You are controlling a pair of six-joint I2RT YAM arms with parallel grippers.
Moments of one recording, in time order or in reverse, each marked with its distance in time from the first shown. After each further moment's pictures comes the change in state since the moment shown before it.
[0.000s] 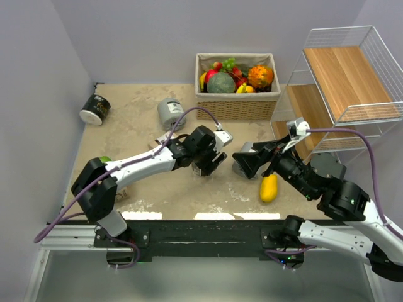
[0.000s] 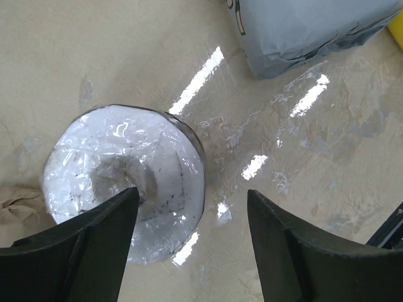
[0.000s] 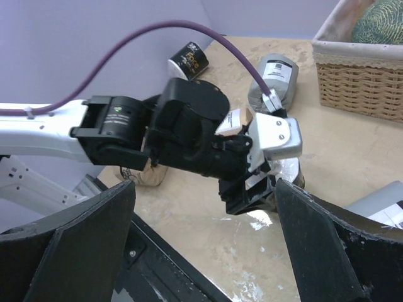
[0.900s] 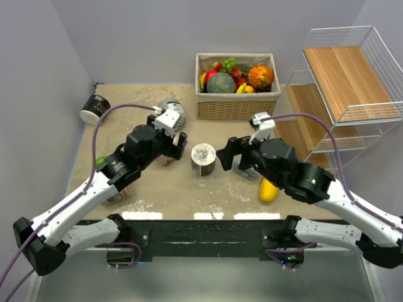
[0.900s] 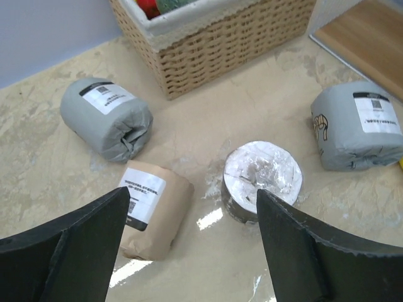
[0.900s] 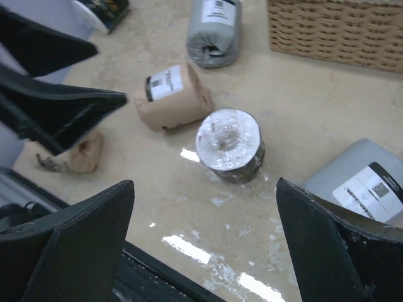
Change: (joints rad) left arm 0.183 -0.639 -0.243 0.135 -0.179 -0.039; right arm 0.000 0.306 0.069 -0.092 0.158 0.051
